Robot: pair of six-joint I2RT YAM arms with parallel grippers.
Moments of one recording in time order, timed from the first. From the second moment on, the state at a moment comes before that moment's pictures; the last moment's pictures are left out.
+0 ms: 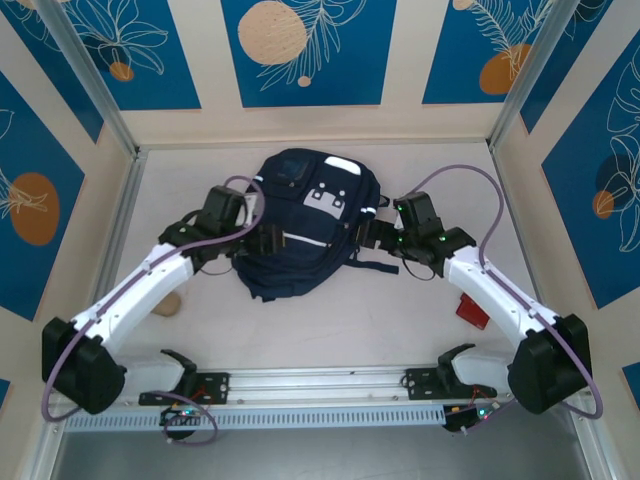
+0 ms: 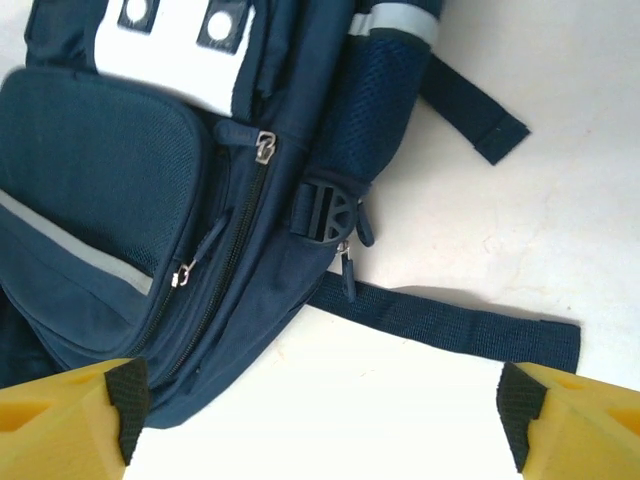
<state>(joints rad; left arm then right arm) -0.54 1.28 1.09 -0.67 0.17 -0.43 0.41 1.20 0.90 -0.57 -0.09 0.61</state>
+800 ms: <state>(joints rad) -0.86 1.92 1.57 -0.92 -0.24 -0.15 0.22 1.10 0.77 -0.56 -0.19 0.73</state>
